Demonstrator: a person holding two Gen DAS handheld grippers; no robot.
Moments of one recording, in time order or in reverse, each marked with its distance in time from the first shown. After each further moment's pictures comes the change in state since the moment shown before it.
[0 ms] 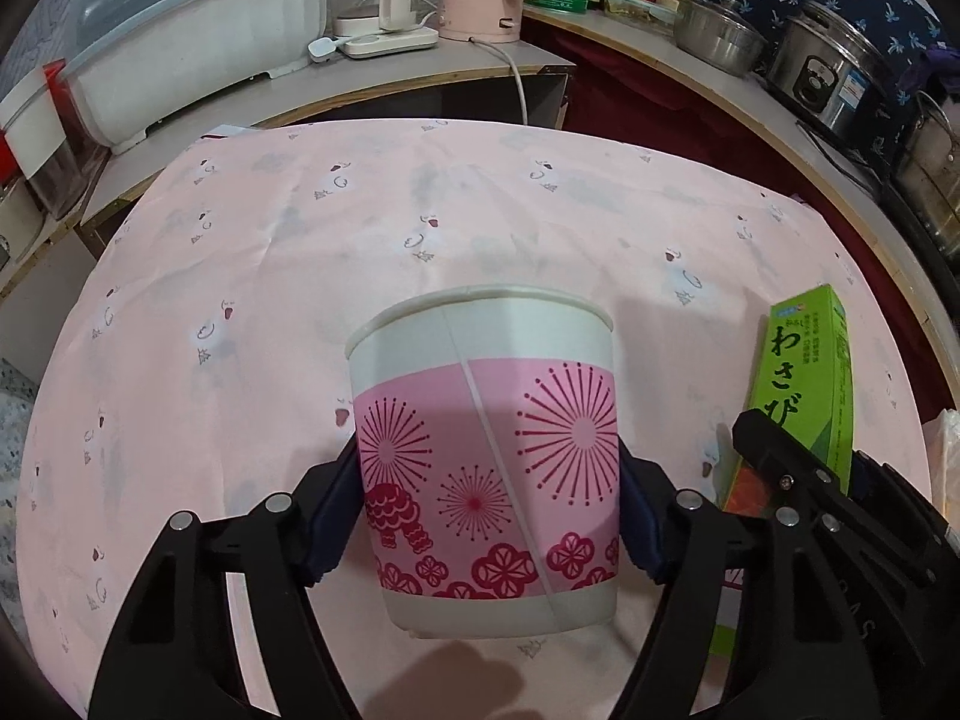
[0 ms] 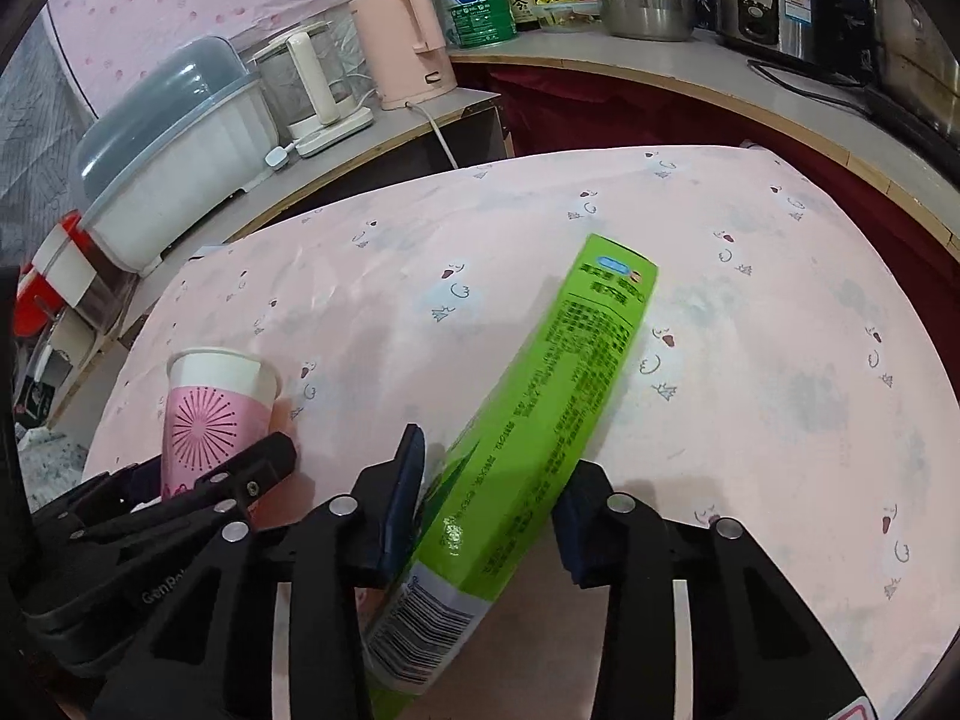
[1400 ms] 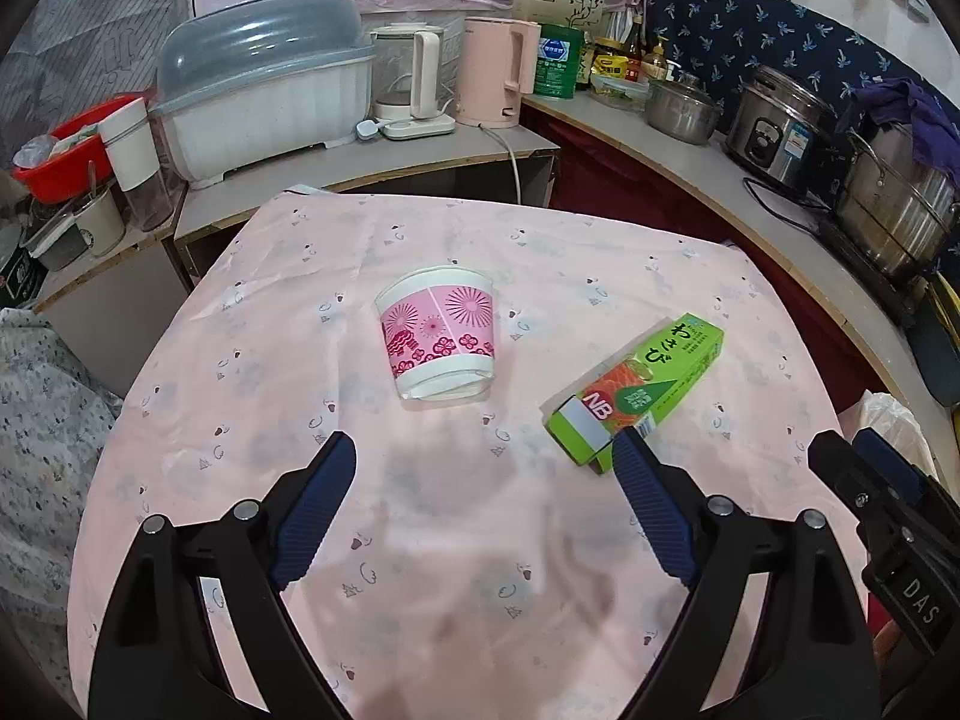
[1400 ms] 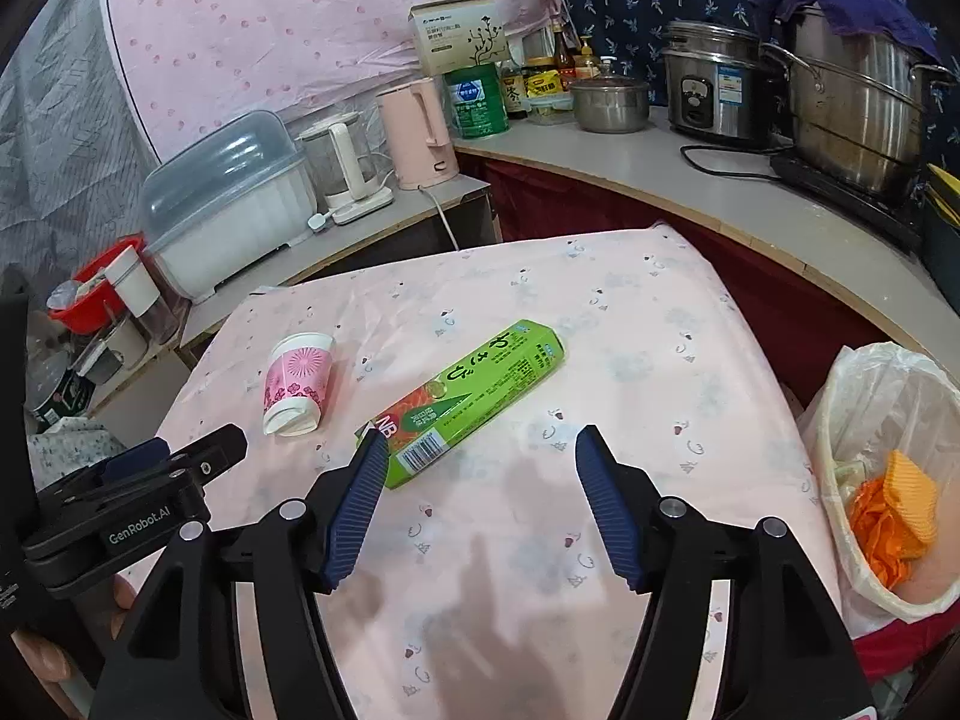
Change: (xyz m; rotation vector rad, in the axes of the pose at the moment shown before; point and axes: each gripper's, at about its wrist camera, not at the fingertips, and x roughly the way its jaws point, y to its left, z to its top) left arm -0.137 -0.005 -0.060 -0.033 -0.165 0.025; right arm -0.158 -0.020 -0.049 -0.038 -0.154 -0.007
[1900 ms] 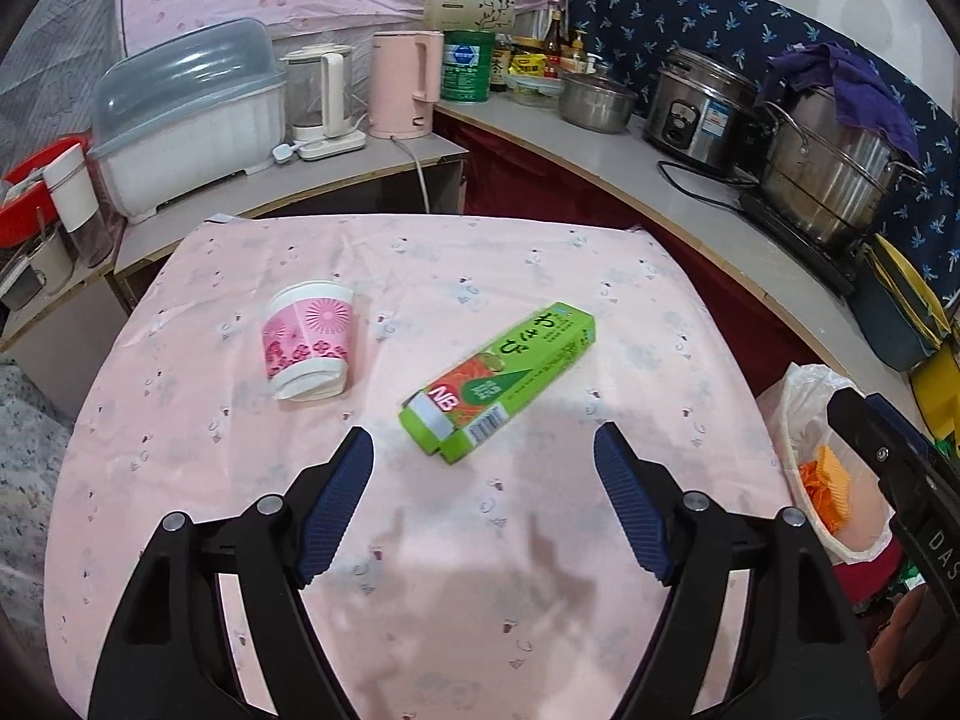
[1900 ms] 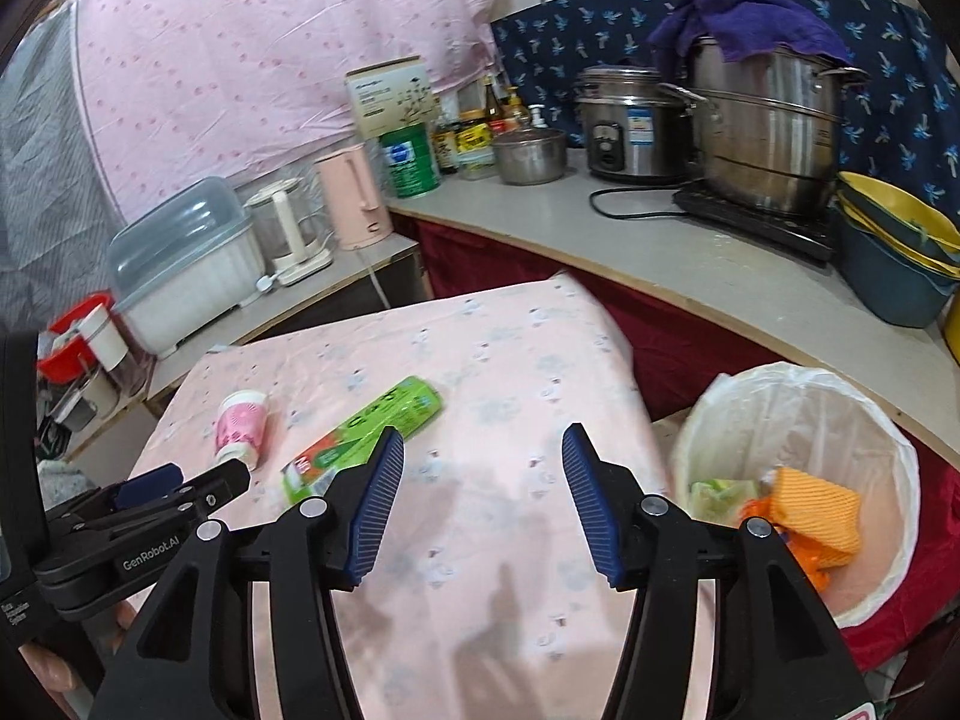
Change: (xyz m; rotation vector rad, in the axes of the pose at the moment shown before) left arm -0.026 -0.078 -0.008 0.082 -0.019 -0.095; right arm -0.064 -0.065 0.007 0.049 -0.117 -0.086
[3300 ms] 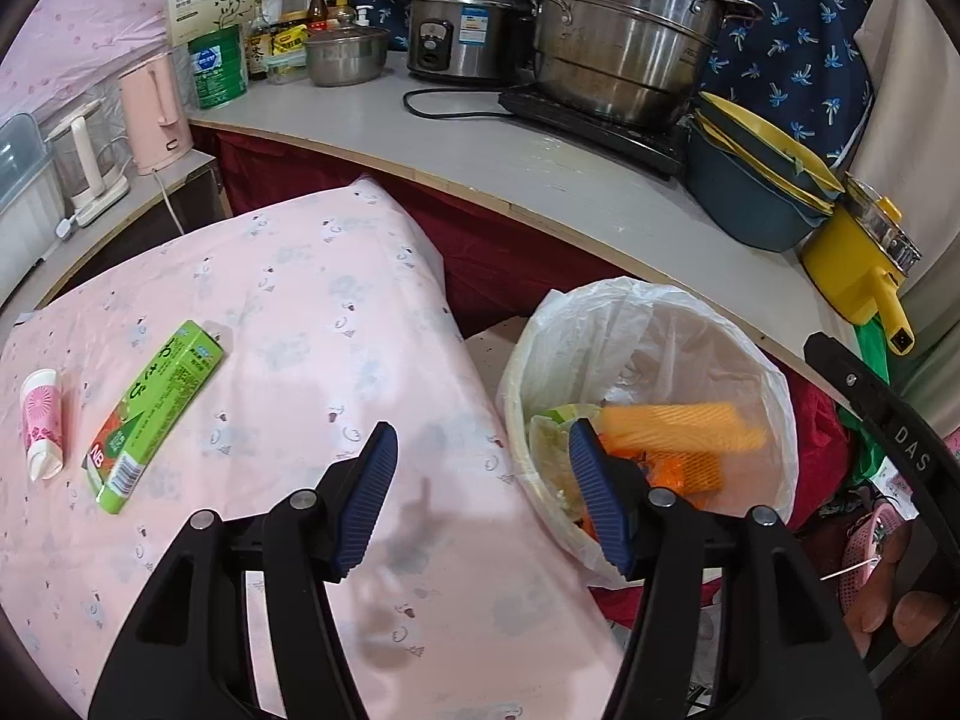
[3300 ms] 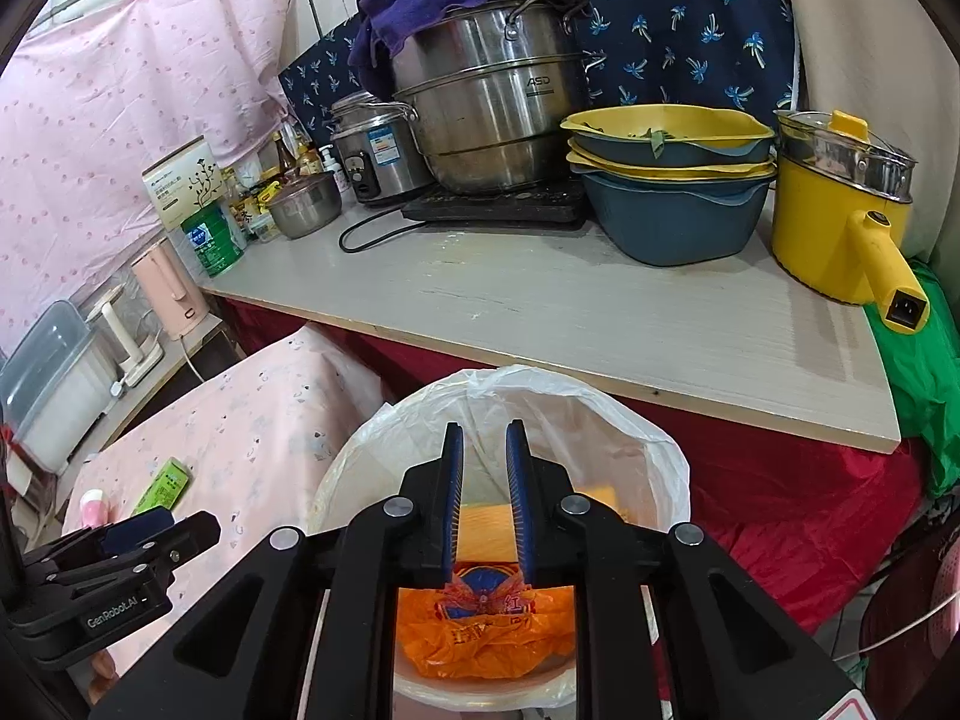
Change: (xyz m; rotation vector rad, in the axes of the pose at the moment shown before) left arm 0.043 -0.231 -0.013 0.286 0.108 -0.256; right arm -0.034 -0.235 -0.004 0.276 -0.062 -0.257
